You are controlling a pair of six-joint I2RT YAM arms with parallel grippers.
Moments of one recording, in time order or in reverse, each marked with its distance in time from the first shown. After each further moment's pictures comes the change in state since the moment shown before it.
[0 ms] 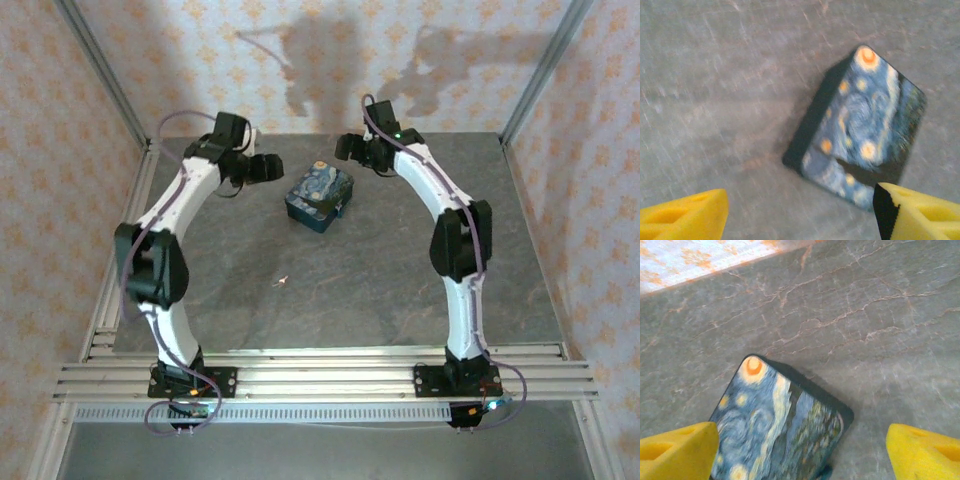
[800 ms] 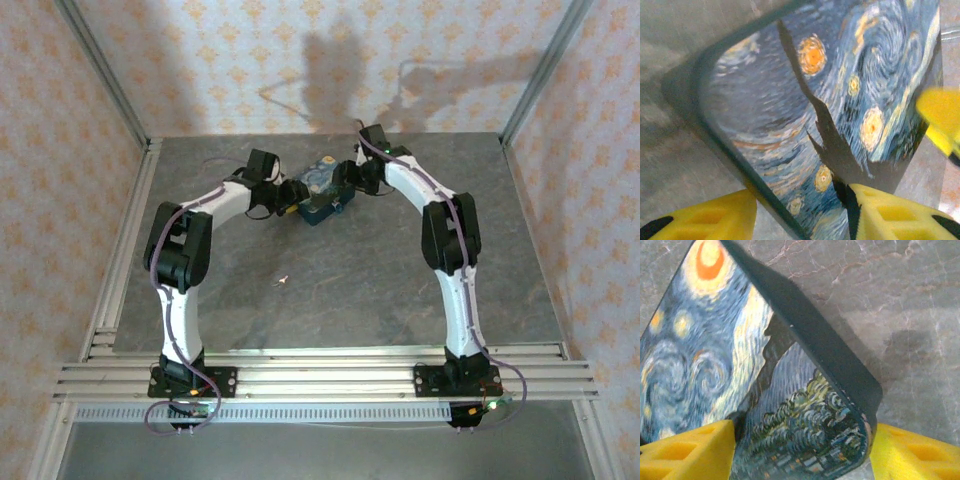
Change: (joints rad) left arm -0.069 0.245 -0.145 0.409 0.205 -0.349; right arm 0.004 0.052 -0.192 0.091 -0.173 0.008
